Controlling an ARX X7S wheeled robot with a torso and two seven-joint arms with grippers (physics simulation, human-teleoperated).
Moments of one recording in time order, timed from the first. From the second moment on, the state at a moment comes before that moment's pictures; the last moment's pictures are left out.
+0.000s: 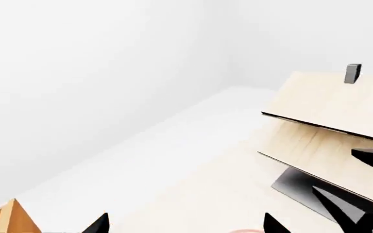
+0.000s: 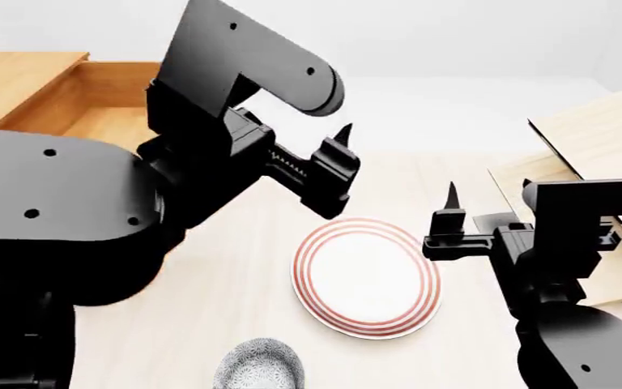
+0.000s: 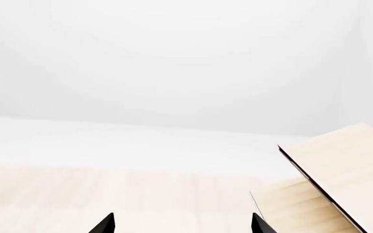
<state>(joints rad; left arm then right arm) -1.26 -0.28 0.25 0.45 -1.47 -1.49 -0.74 0.43 0.30 0.06 -0.72 0.37 1.10 0.21</state>
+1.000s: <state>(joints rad) -0.55 -0.50 0.25 0.74 -1.27 -1.27 -0.41 0.41 0.31 0.04 -0.70 0.37 1.08 0.23</state>
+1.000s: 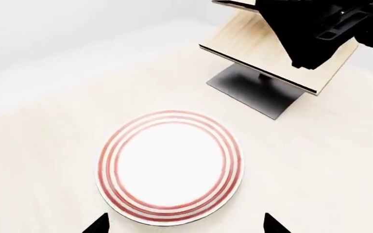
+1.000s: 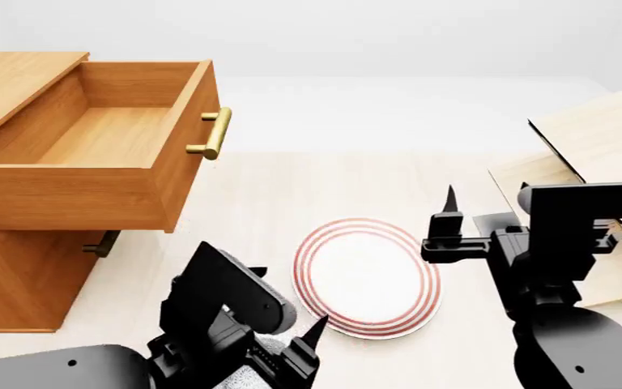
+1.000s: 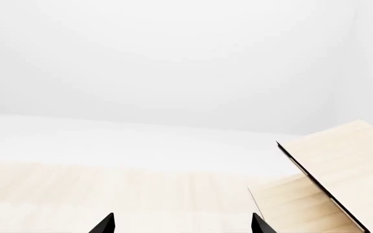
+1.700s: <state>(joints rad) -0.38 -0.64 0.19 0.64 -1.18 -1.20 -0.39 0.41 0.32 0.02 -0.70 0.38 1.08 0.25</state>
